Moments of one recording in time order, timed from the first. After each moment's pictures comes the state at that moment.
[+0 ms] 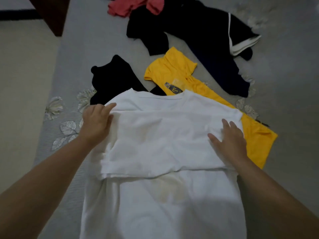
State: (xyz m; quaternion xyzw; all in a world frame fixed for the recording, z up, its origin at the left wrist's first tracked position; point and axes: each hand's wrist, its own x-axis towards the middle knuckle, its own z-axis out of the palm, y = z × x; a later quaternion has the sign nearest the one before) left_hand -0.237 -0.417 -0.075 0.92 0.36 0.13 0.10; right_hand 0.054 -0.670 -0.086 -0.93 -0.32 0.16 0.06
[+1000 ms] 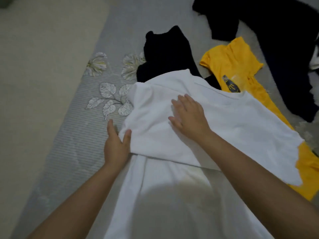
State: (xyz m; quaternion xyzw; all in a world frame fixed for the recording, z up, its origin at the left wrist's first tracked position) left_hand -0.309 -0.505 -0.116 0.54 0.72 0.19 0.39; right_hand -0.099 -0.493 -0.108 -0.68 -0.72 0.09 0.06
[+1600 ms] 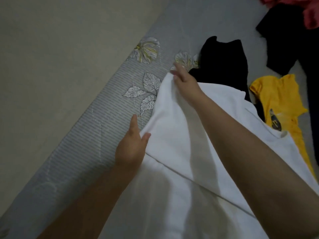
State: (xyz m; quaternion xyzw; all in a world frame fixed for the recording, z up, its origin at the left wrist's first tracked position) left_hand -0.362 -0.485 -0.148 0.51 0.74 0.14 0.43; right_hand -0.213 -0.329 -0.136 -0.66 -0.59 0.40 0.23
